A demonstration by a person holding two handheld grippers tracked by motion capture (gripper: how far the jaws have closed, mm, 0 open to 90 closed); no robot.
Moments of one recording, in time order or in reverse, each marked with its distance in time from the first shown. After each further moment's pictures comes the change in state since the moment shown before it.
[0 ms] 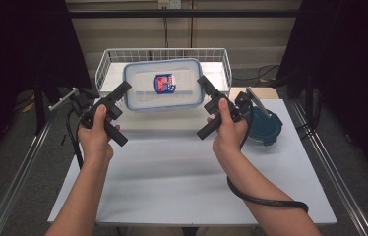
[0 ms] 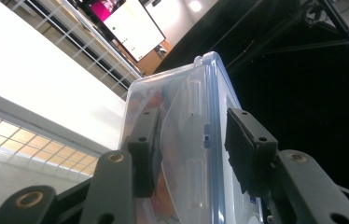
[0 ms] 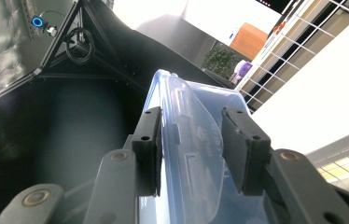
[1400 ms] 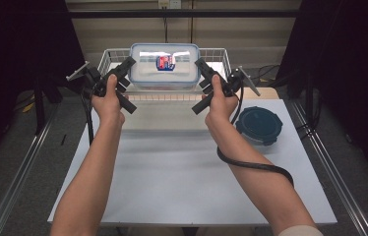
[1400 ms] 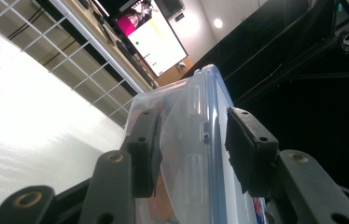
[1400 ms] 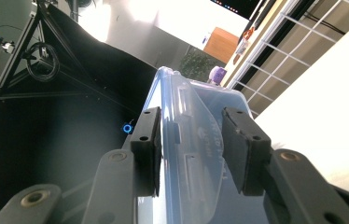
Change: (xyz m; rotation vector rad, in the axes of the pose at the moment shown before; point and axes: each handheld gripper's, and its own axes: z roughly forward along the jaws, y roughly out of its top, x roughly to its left) left arm 0.030 0.032 0.078 -0.063 0.083 -0.051; right arm -0.027 0.026 0.064 -0.017 -0.119 0.042
